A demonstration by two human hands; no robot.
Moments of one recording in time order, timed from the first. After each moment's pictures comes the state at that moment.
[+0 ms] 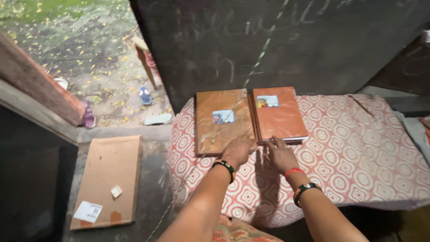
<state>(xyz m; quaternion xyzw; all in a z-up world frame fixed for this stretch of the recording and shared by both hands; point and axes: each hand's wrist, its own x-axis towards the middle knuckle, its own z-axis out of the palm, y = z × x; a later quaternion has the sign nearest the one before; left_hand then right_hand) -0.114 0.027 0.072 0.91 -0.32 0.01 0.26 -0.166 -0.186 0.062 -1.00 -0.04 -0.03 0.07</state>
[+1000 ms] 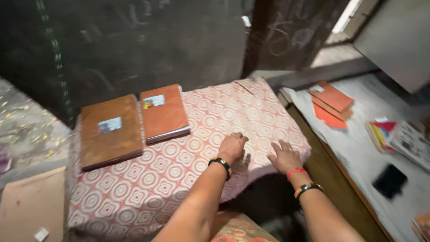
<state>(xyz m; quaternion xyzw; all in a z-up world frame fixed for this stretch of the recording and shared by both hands) -0.255 -0.409 0.086 0.88 -0.43 -0.01 0.17 -0.387 -0.616 0.065 -0.97 0.21 0.05 0.05</state>
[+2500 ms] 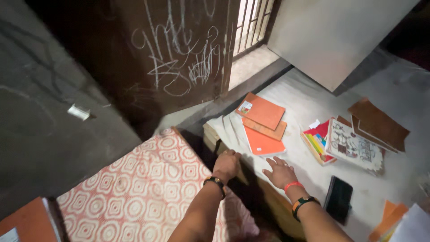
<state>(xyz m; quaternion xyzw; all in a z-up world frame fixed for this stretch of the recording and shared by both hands) -0.137 -0.867 0.019 0.80 -0.54 -0.11 0.21 -0.333 -1.024 0.022 -0.89 0.40 0.15 0.15</state>
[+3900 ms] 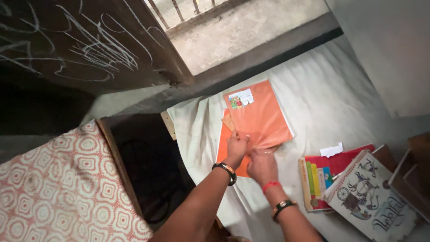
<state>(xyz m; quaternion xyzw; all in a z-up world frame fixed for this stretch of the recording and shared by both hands) -0.134 -1.230 -0.207 0.81 0.10 -0.30 0.49 -0.230 -1.300 -0.095 -0.96 0.15 0.03 0.22</state>
